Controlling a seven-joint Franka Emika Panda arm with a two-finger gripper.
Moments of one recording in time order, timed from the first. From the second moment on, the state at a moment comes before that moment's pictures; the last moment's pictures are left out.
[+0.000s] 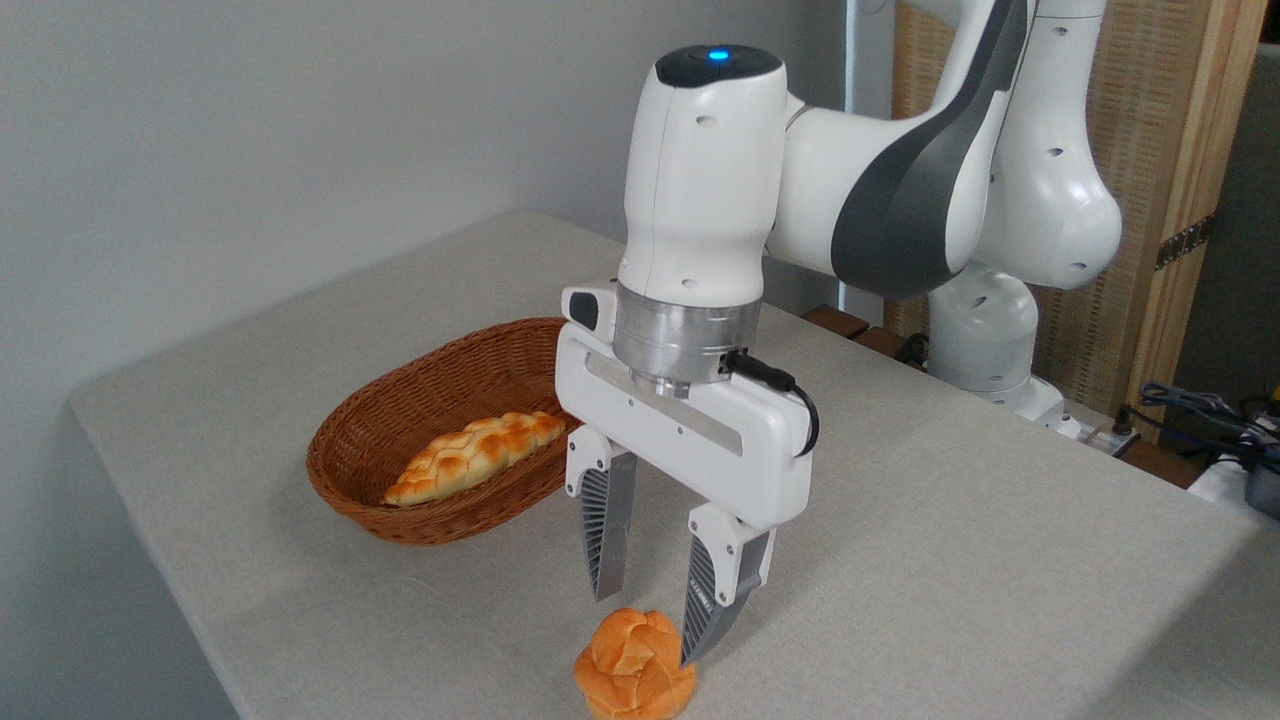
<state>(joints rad) -0.13 -0.15 0.33 -2.27 -0.01 2.41 0.93</state>
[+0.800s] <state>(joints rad) -0.15 -0.03 0.33 -2.28 -0.01 2.50 0.93</state>
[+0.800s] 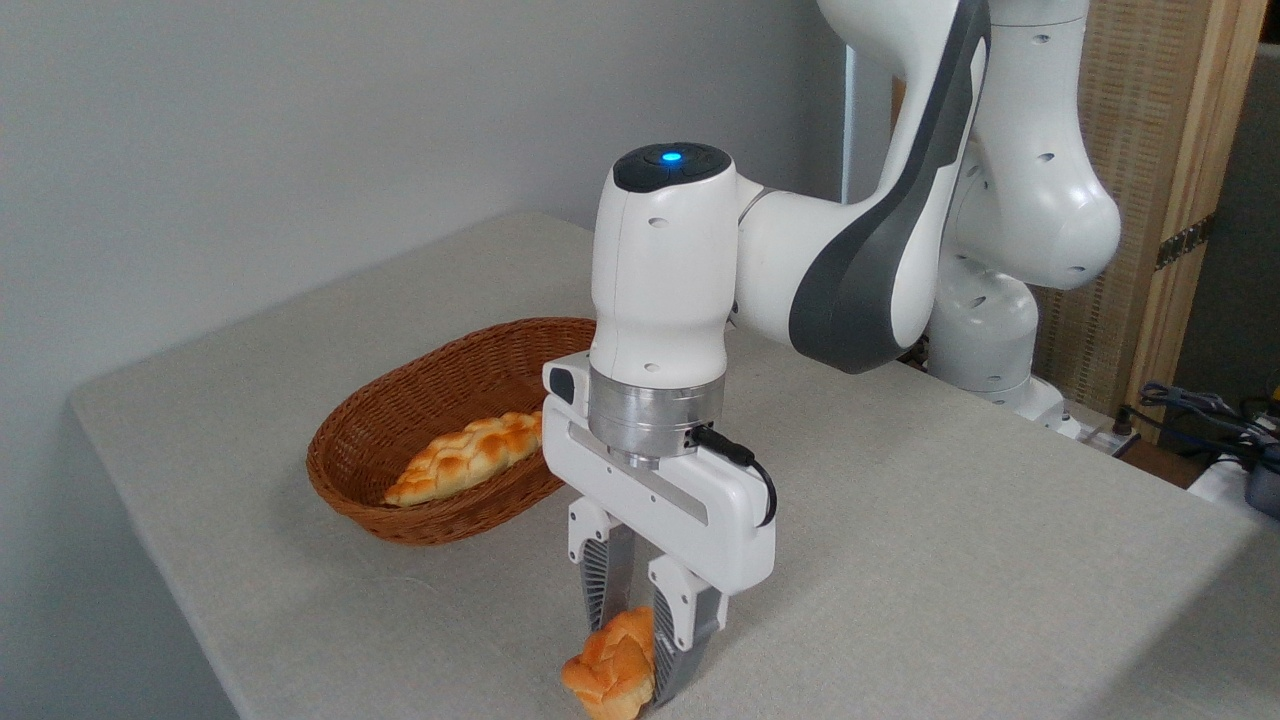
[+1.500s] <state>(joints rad) -0.16 -0.17 0.20 -1.99 -0.09 2.03 0.85</state>
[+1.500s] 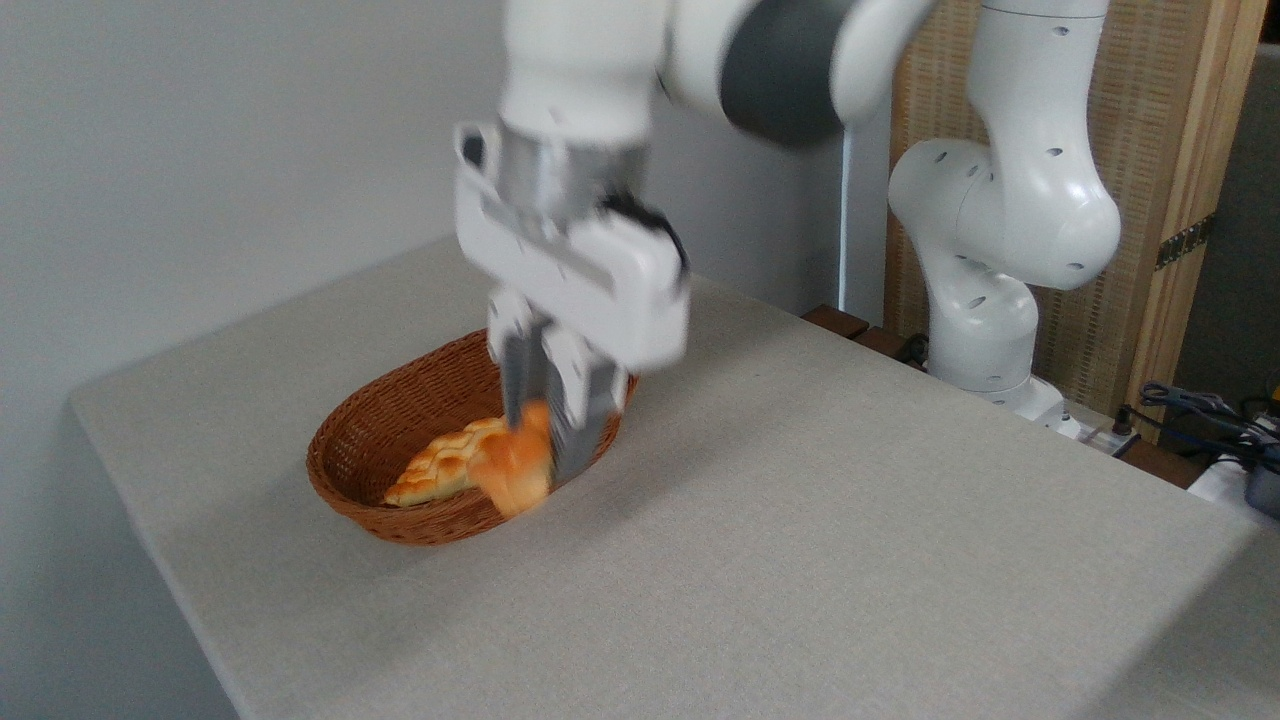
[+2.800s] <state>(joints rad) -0.15 -0.07 -0.05 -1.92 -0.09 1.91 0.71</state>
